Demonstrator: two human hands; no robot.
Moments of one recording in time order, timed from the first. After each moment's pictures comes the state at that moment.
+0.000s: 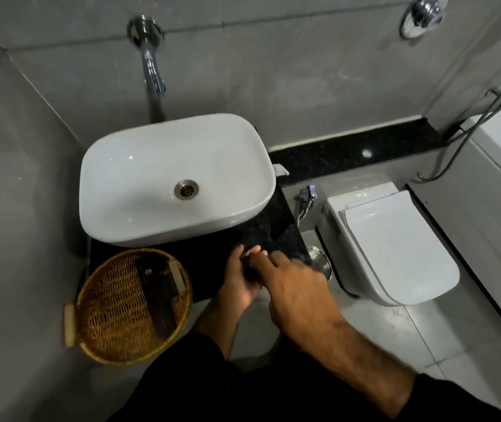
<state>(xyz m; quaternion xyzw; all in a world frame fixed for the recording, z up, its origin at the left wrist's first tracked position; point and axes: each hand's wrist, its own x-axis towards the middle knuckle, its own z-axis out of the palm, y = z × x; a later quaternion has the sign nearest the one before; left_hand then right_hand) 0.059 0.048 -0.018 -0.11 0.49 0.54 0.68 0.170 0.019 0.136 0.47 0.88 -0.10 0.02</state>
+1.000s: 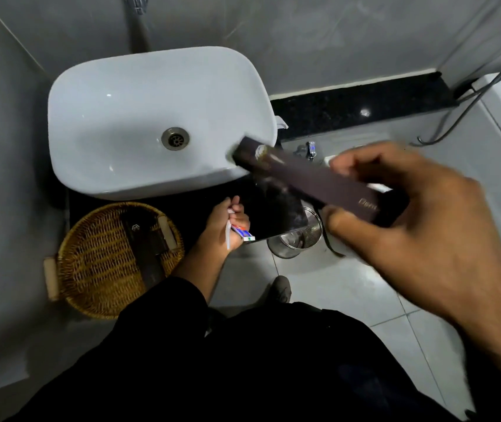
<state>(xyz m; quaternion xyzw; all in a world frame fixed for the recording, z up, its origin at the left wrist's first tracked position) 0.025 0.083 -0.005 -0.18 0.44 0.52 0.71 0.221 0.039 0.248 0.56 0.74 -0.29 -0.23</state>
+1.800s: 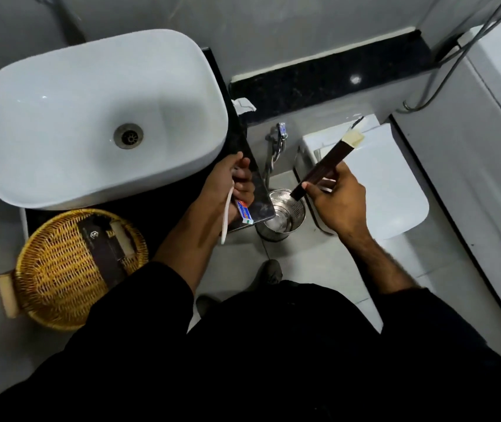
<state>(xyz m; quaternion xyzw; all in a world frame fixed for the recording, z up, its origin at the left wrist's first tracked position) 0.100 0.142 0.057 -0.02 0.46 0.43 0.77 0.308 0.142 0.044 0.70 0.57 -0.33 -0.27</state>
